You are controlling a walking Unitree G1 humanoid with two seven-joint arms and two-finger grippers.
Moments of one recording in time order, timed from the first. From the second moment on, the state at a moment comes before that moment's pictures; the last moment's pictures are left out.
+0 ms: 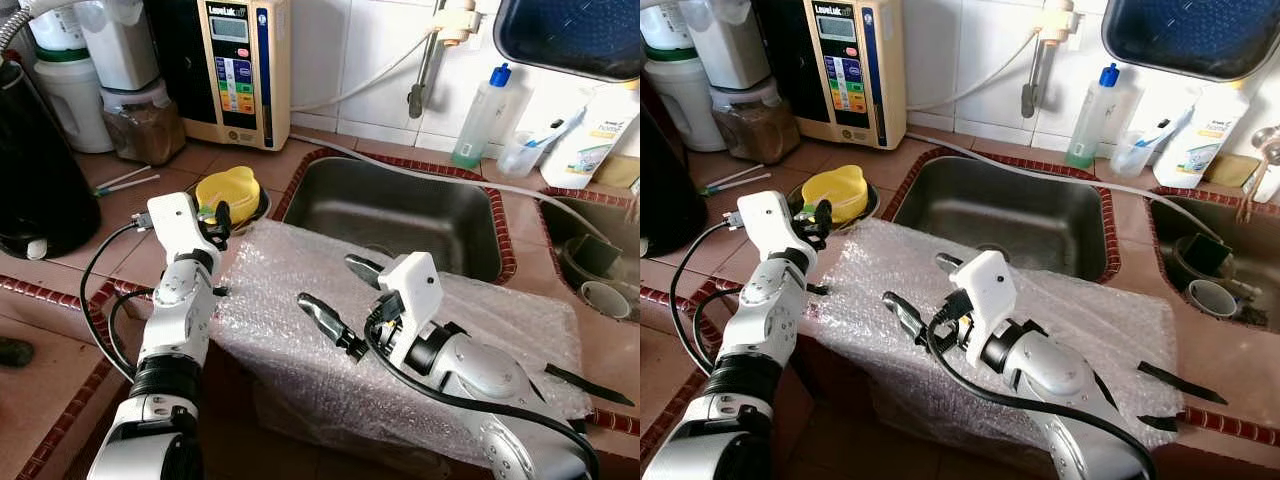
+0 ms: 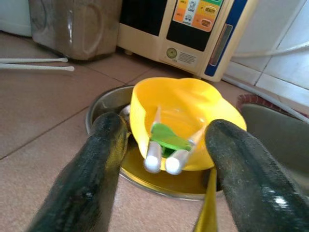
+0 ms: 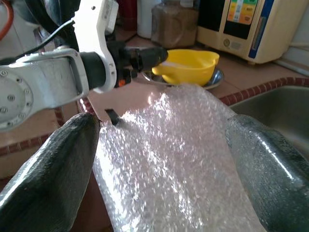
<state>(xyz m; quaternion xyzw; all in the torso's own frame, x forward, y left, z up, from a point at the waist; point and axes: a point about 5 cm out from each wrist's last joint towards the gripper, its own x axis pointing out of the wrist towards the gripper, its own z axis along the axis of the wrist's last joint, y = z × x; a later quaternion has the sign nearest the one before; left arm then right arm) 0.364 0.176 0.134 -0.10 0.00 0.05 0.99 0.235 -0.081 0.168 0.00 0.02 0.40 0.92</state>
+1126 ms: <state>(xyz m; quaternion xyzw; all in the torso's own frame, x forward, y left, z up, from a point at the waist) 0.368 0.180 0.138 -0.10 -0.01 0.05 0.99 0.239 -0.076 0.172 0.00 0.01 0.40 0.91</state>
